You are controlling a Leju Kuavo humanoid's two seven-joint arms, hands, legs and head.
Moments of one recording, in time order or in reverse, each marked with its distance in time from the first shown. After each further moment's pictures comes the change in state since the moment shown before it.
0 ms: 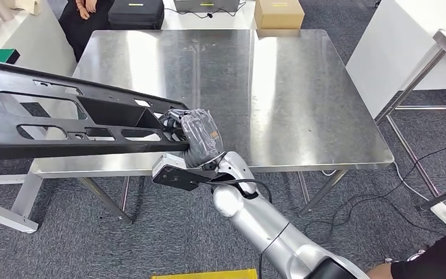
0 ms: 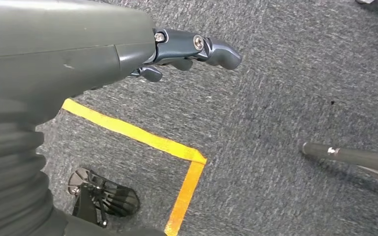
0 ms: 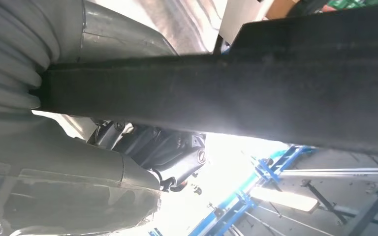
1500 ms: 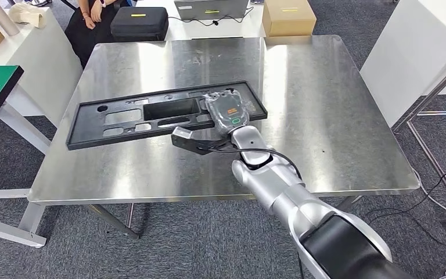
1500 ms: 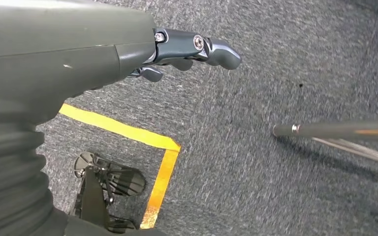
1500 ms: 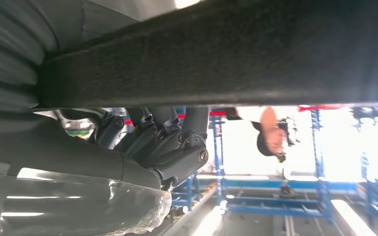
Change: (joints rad) left arm -0.017 -0.019 -0.010 0.003 -0.055 0.002 0.011; right arm -0.288 -0.015 -0.042 0.540 0.619 -0.057 0.391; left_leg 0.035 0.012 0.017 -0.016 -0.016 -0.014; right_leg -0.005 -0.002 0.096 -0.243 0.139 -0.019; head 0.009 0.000
